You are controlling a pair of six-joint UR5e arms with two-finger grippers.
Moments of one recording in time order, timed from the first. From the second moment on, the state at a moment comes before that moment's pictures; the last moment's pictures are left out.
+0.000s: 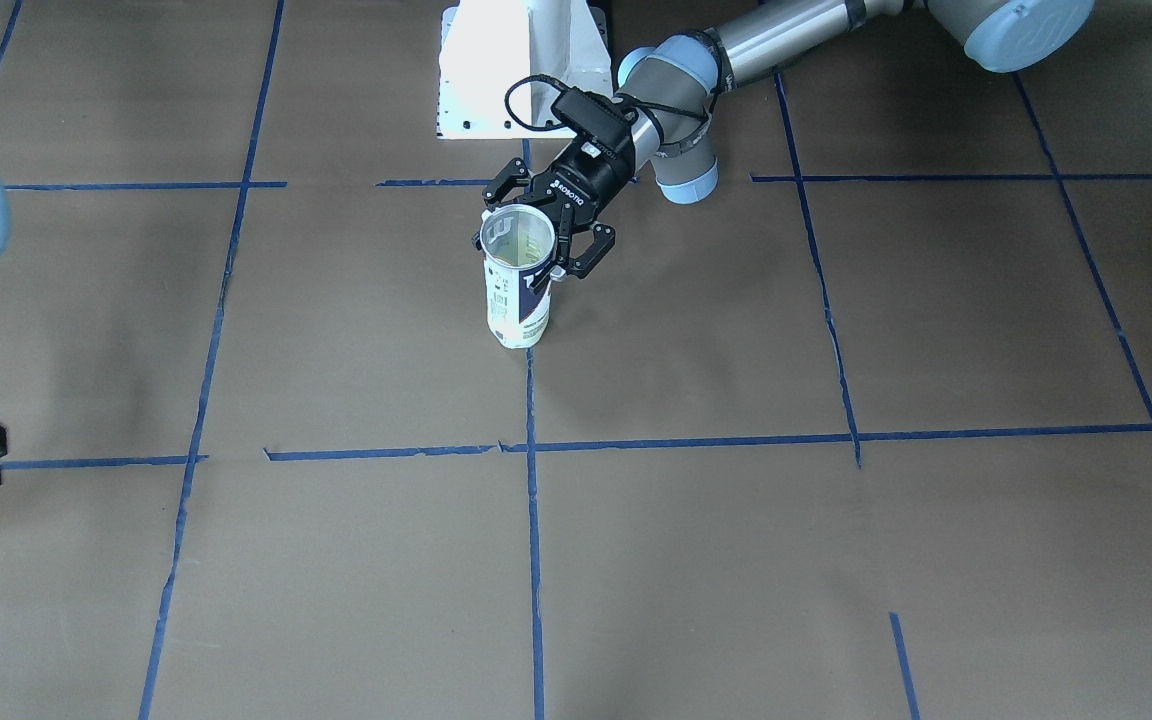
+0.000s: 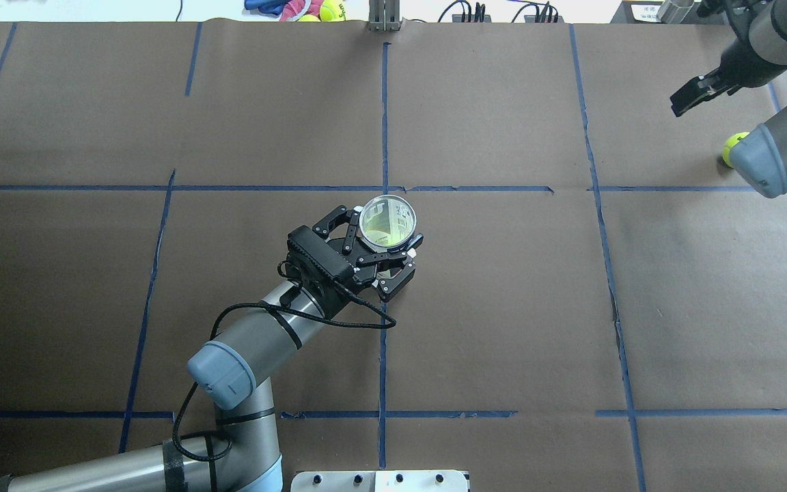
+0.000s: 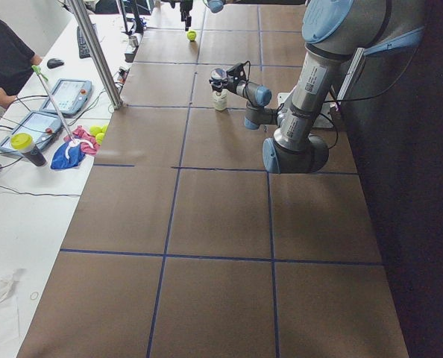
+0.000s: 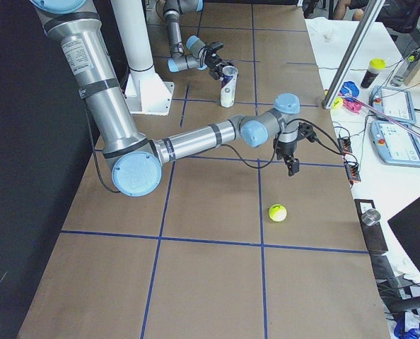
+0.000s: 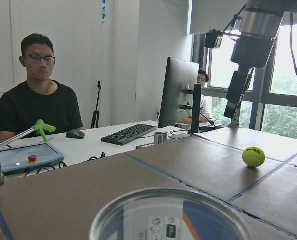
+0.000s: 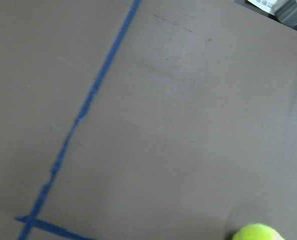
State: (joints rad) left arm -0.26 -2.22 -1.32 -3.20 -0.99 -0.38; right arm 1.20 -1.20 1.36 -1.23 2.07 0.17
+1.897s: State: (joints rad) left arm -0.26 -2.22 -1.33 -3.19 -0.99 -0.38; right arm 1.15 -1.23 1.10 -0.99 2.05 0.11
